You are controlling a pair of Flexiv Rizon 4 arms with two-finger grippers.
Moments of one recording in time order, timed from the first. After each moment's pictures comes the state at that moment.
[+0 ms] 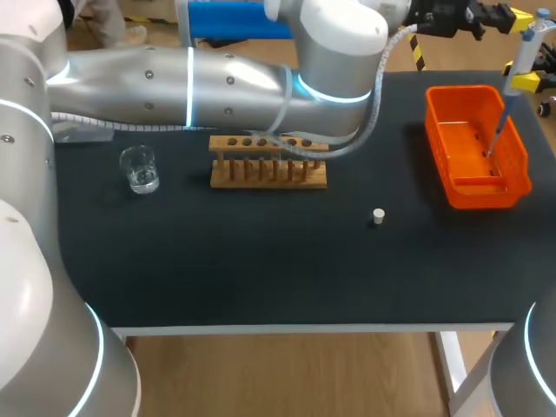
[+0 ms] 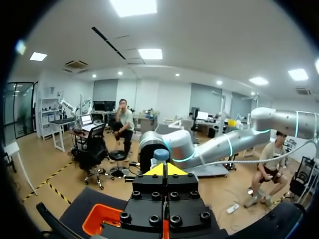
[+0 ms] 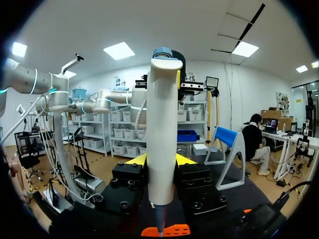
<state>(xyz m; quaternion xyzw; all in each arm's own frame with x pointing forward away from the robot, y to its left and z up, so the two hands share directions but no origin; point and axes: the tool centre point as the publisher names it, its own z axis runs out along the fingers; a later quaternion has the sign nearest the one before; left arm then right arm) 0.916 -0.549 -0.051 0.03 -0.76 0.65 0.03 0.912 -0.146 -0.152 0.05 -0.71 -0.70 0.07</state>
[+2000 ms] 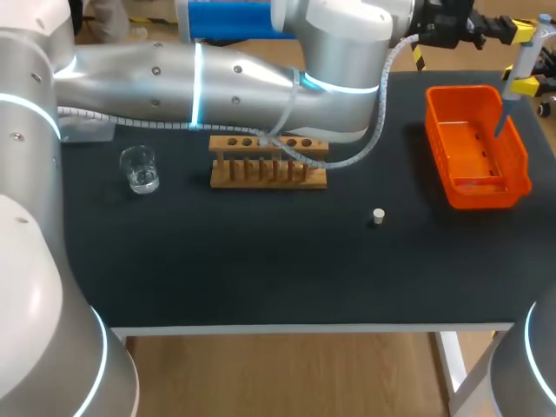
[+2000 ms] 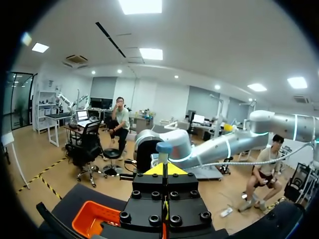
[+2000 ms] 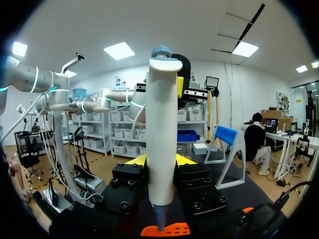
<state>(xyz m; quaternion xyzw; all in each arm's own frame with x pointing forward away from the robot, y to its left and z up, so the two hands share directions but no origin) 0.916 -0.558 -0.072 0.04 -0.75 0.65 0.07 0.912 -0.147 -0.159 0.05 -0.70 -0.70 0.07</state>
